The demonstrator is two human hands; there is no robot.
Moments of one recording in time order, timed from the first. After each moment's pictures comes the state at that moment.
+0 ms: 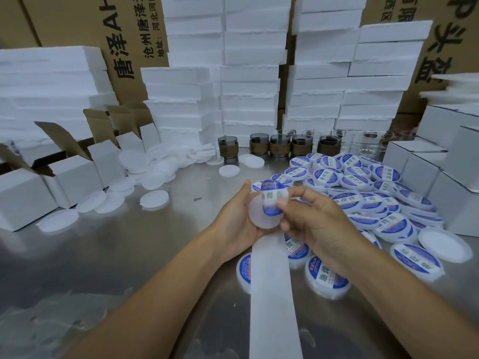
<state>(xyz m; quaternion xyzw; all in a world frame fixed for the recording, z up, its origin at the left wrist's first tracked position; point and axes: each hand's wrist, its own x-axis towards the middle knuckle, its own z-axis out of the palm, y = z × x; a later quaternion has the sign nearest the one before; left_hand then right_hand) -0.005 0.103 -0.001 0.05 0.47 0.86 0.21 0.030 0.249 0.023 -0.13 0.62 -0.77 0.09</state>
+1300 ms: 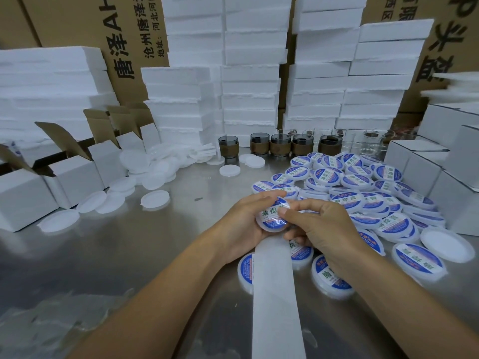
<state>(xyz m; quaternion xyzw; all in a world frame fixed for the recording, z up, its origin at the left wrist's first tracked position) 0.002 0.104 0.001 0.09 0.52 0.83 0.18 0.026 0.248 0.017 0.01 0.73 -0.68 0.02</state>
